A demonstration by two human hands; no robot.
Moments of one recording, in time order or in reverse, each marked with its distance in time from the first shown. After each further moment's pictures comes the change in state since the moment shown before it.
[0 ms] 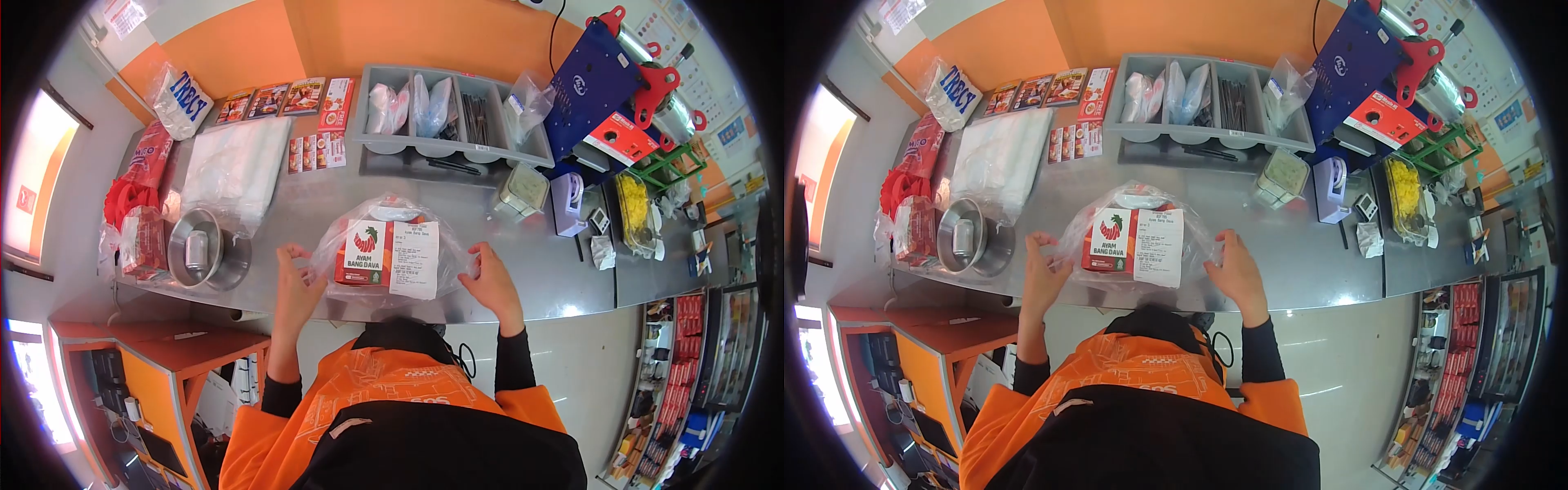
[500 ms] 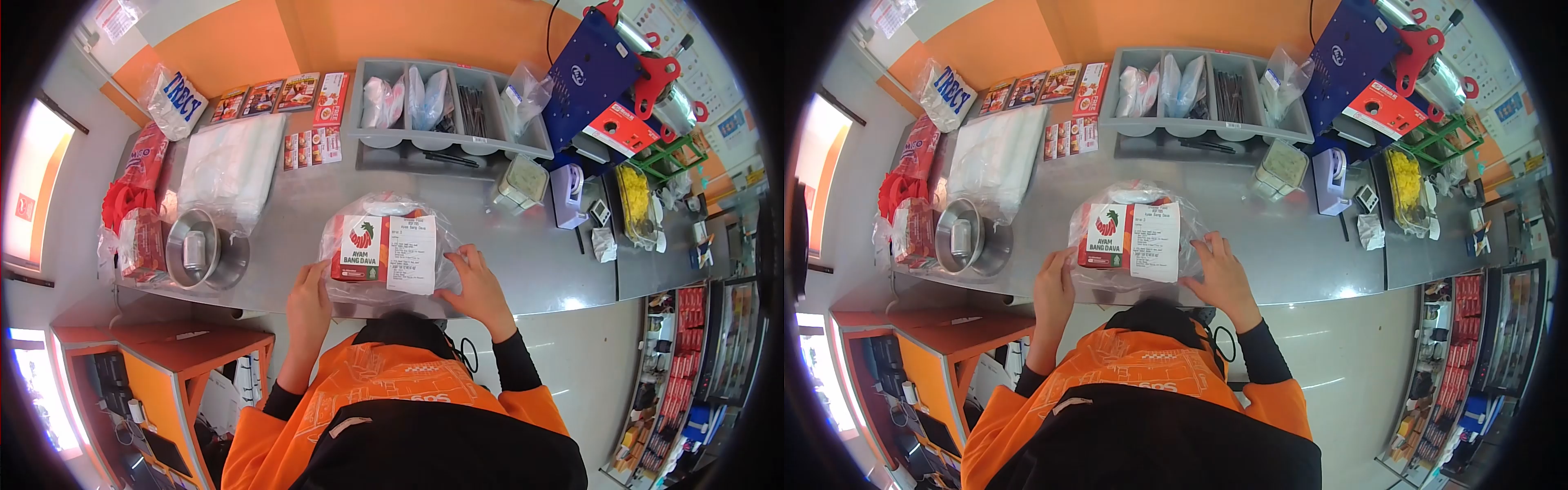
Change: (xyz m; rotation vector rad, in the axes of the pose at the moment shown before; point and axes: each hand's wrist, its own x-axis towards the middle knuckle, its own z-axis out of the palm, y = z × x) left_hand -0.027 0.008 0.012 0.535 -0.136 0.108; right_hand -0.018 -0.006 0.013 -0.174 -0.053 -0.312
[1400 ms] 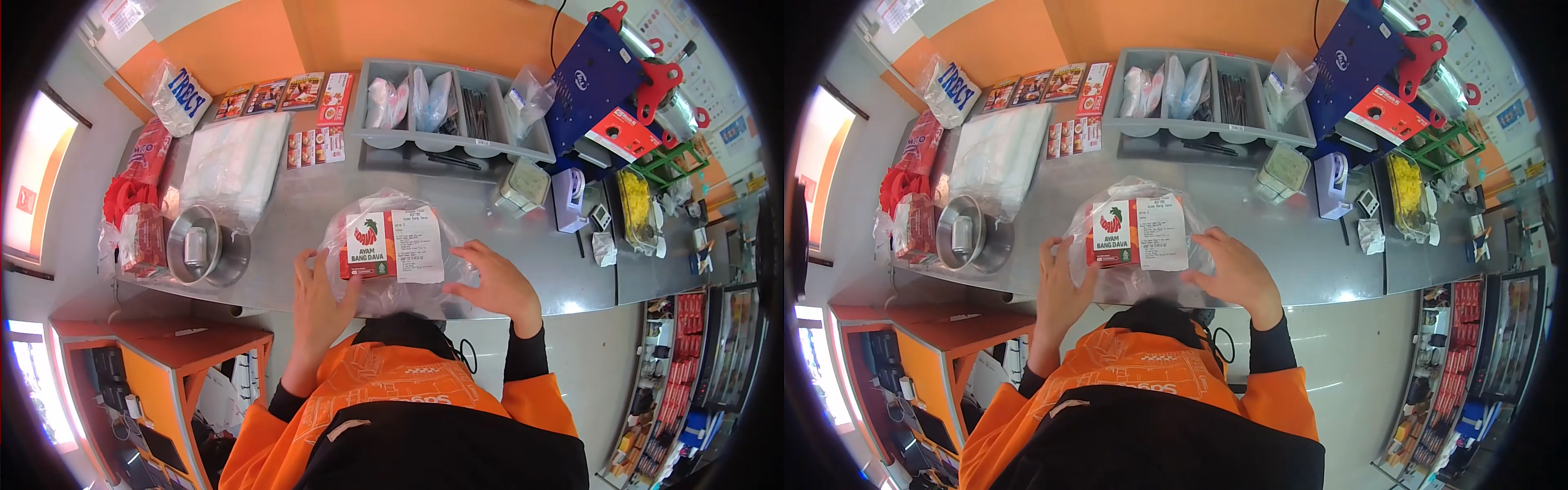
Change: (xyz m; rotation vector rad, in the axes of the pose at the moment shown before) left_hand -0.001 0.041 -0.007 0.159 0.173 0.171; right_hand 0.018 -0.017 -0.059 0.134 -0.170 0.006
